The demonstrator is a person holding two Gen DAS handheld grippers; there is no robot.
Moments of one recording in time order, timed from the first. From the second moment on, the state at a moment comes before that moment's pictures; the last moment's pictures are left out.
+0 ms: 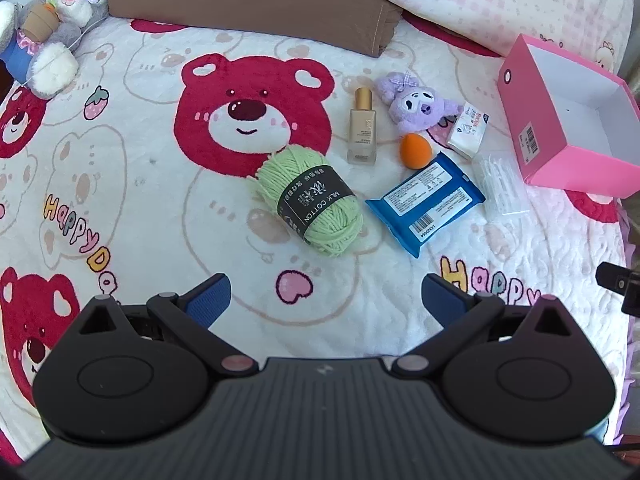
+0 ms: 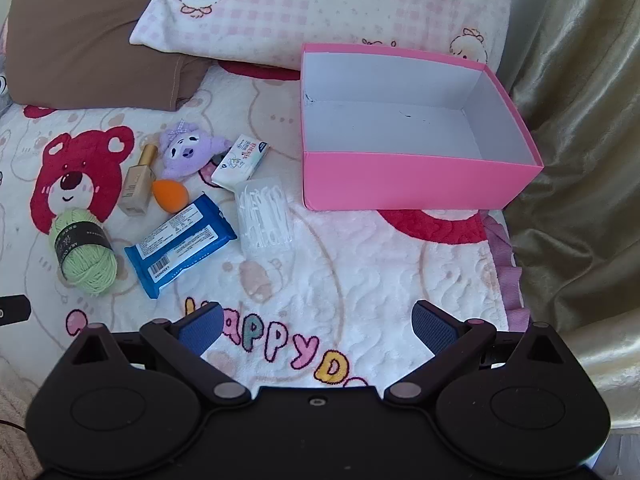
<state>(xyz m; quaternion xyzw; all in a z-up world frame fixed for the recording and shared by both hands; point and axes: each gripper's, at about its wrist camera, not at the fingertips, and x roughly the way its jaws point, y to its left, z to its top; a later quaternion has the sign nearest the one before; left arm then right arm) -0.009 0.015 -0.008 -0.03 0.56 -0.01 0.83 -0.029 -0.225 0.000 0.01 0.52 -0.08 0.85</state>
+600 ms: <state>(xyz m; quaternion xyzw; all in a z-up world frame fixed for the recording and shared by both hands) -0.010 0.022 -0.019 -0.04 0.57 0.00 0.82 -0.031 -0.225 0.001 0.02 0.52 -0.08 0.85</state>
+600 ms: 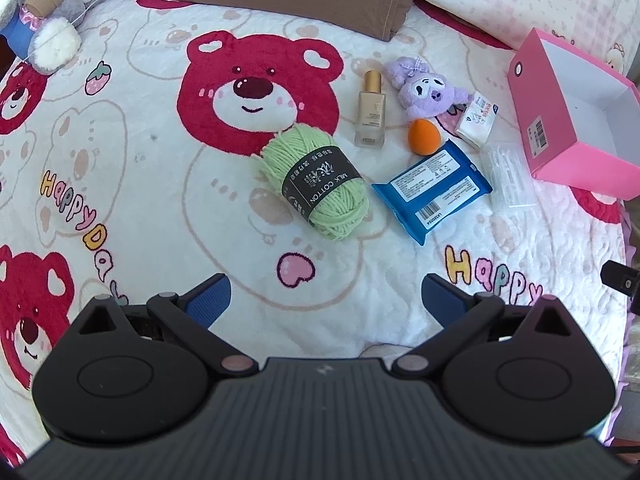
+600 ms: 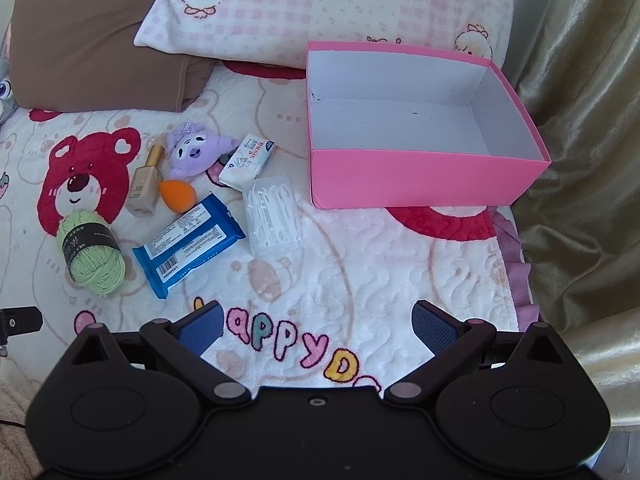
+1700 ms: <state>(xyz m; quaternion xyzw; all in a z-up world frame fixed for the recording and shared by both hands) -0.018 0.017 -0.010 -0.05 0.57 -0.01 0.82 -0.033 -0.222 0.000 0.01 0.52 -0.07 0.85</state>
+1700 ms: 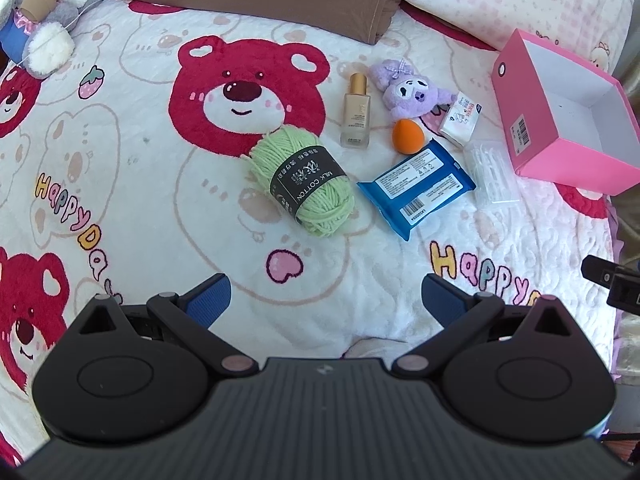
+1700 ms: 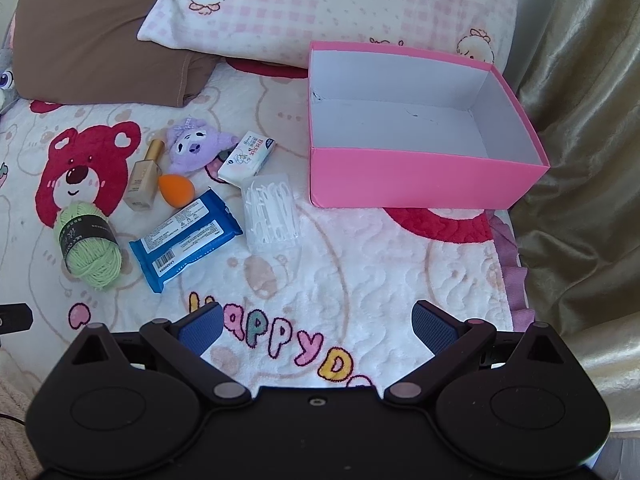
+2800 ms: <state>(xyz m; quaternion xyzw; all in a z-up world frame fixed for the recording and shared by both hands) -0.021 0.019 -0.012 -0.05 0.58 -0.01 0.82 -0.034 -0.225 -0.003 0.01 0.53 -0.07 0.85</state>
